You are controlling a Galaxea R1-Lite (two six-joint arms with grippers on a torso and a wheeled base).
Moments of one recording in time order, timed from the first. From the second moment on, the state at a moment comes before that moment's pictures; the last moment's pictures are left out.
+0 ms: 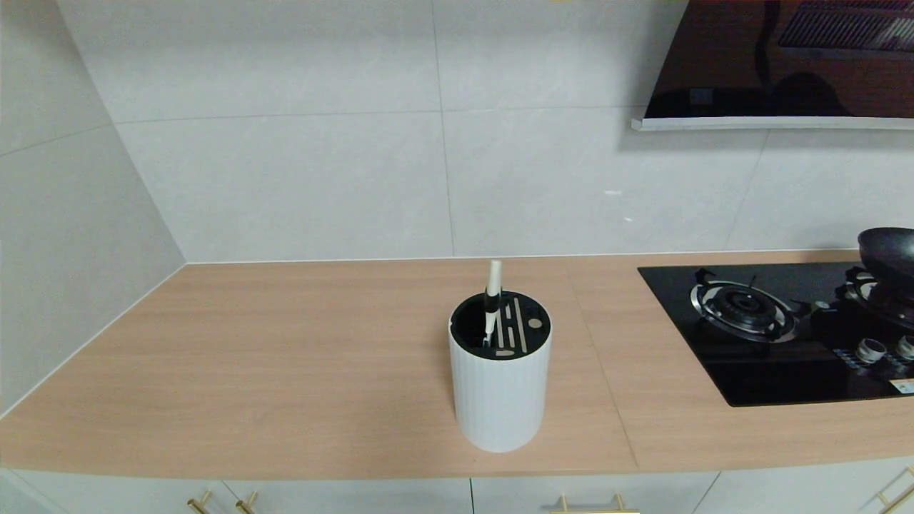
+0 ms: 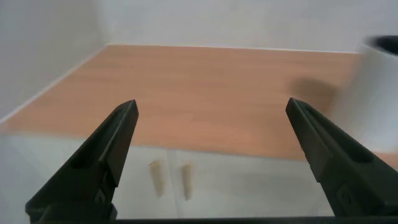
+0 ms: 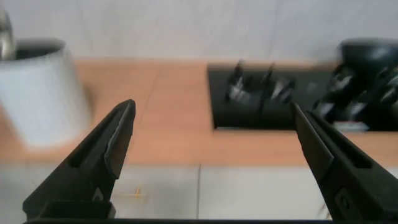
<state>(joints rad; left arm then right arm) 0.00 0.00 0.00 0.00 0.03 0.01 0.00 0.00 0.00 -0.05 0.01 -0.04</state>
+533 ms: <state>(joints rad) 0.00 0.00 0.00 0.00 0.01 0.00 0.00 0.00 0.00 0.00 0.02 -0.02</state>
